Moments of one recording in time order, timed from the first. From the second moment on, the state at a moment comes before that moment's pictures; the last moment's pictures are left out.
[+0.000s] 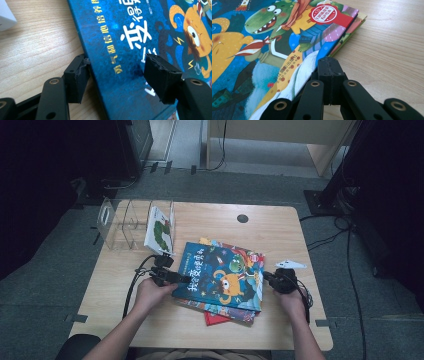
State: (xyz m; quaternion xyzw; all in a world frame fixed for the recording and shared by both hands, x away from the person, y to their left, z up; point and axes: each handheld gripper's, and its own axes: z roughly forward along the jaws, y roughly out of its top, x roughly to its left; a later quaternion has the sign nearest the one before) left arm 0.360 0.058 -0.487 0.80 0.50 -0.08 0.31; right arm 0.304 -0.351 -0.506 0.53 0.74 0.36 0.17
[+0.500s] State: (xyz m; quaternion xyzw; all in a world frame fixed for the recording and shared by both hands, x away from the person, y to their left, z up) left arm 0.363 0.052 -0.491 0.80 0.50 -0.08 0.31; right arm 0.303 -0.347 -0.505 0.53 0.75 0.36 0.17
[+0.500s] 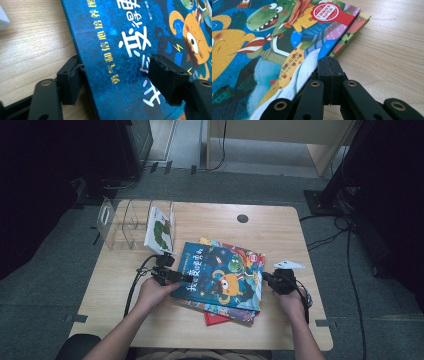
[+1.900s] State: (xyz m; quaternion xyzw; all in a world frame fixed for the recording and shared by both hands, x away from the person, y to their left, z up) left arm 0.370 0.058 -0.491 0.77 0.55 -0.12 0.31; right arm 0.294 -0.341 -0.501 0.53 0.75 0.36 0.16
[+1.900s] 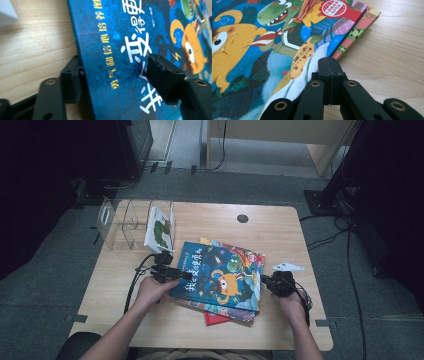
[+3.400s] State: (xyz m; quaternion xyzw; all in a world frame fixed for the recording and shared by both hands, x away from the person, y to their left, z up) left arm 0.389 0.058 -0.422 0.76 0.52 -0.22 0.34; right arm 0.293 -0.333 -0.496 0.55 0.75 0.34 0.16
